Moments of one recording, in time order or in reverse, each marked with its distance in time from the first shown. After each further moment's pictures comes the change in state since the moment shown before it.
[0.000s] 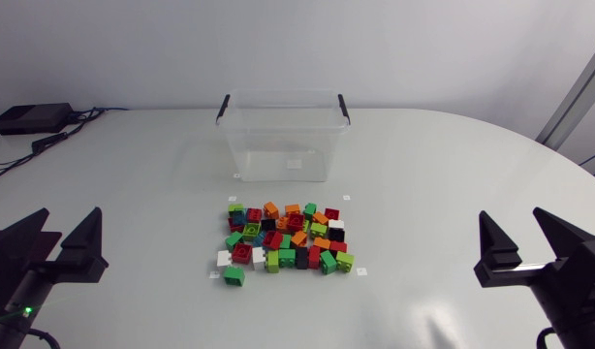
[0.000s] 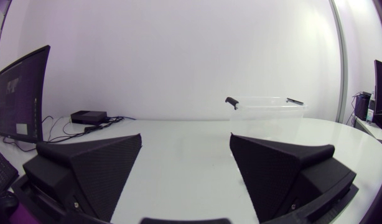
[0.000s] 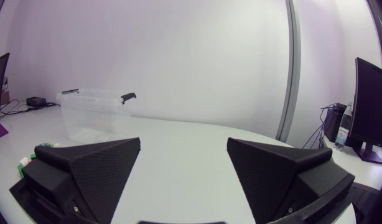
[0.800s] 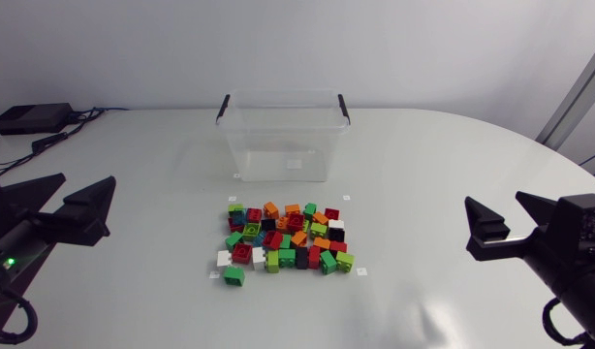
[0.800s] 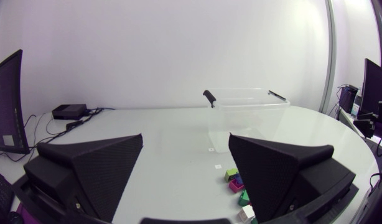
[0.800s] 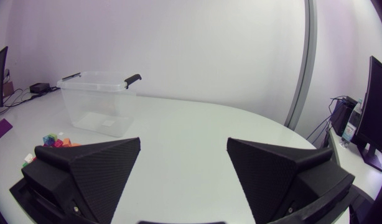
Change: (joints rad) left arm -0.139 0.408 0.311 -0.080 -0.012 -0.012; right arm 0.050 0.429 0.185 0.053 0.019 0.001
